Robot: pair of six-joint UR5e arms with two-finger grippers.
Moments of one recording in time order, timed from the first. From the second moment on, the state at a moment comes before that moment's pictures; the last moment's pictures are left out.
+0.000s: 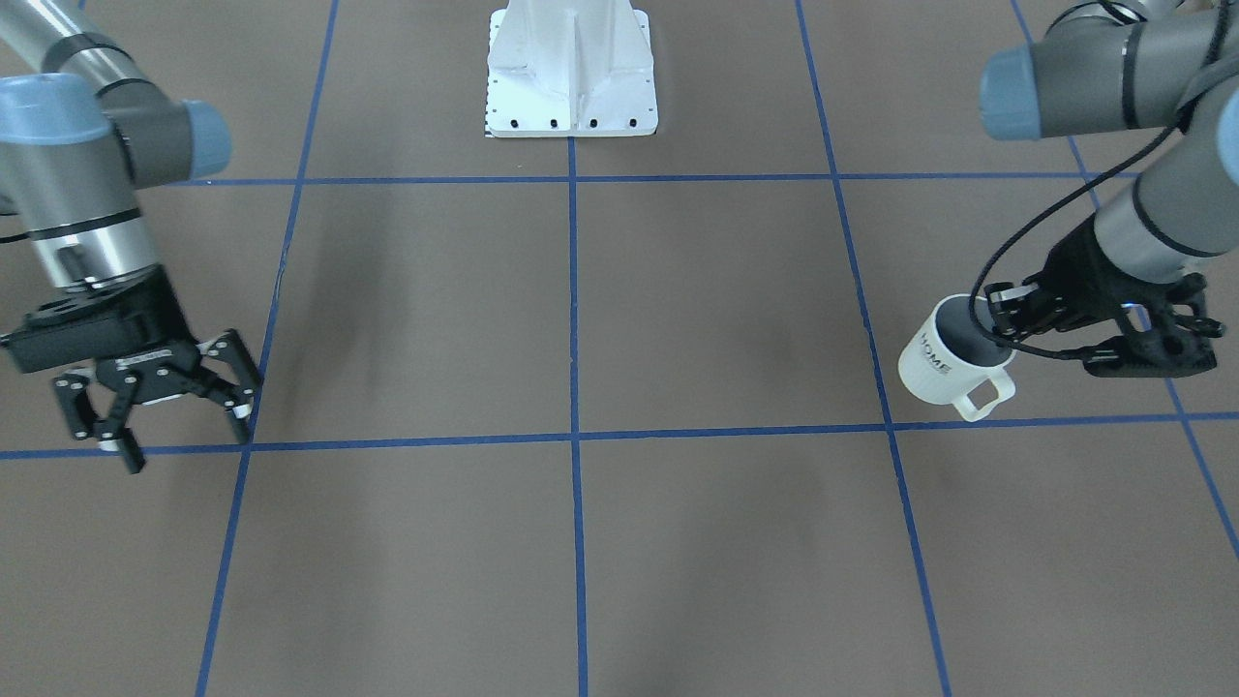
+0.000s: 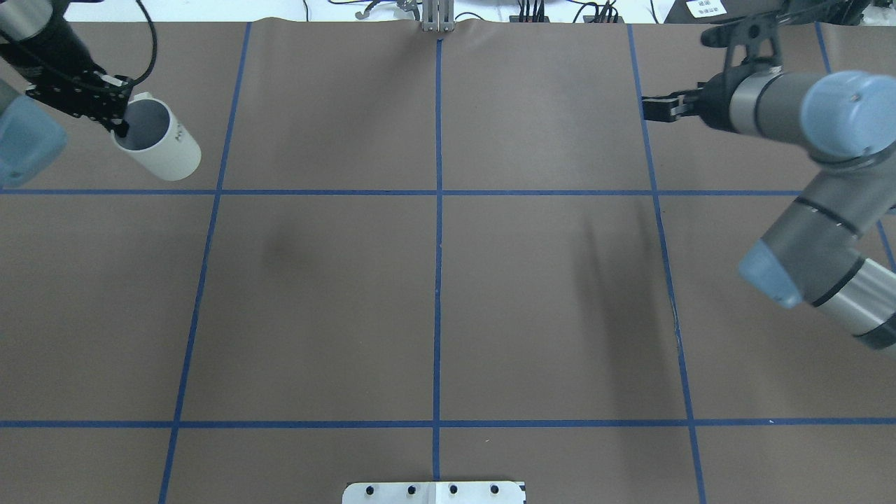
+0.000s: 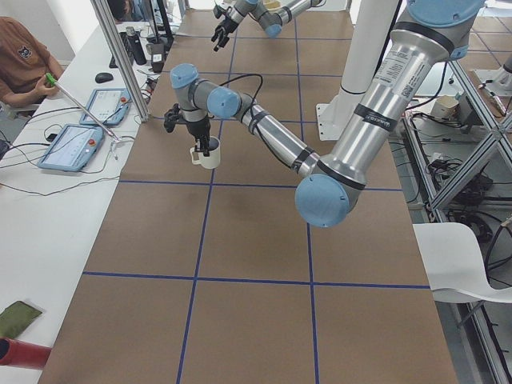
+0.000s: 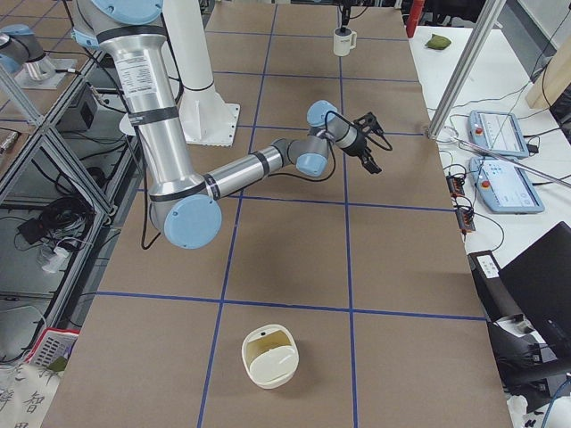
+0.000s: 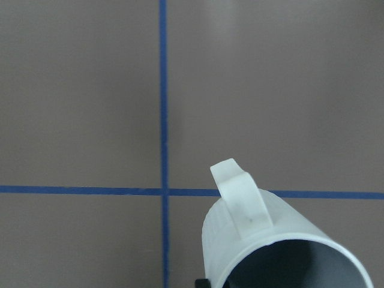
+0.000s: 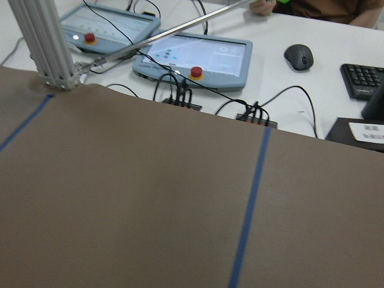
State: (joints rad) left arm -1.16 -1.99 -1.74 -1.30 -2.31 -0.45; right arm 0.98 -1.33 1.68 -0.84 1.75 0.69
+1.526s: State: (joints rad) left arm -1.12 -1.60 -1.67 -1.76 -2.36 -0.51; right arm 1.31 -1.53 1.68 -1.21 2.23 0.20
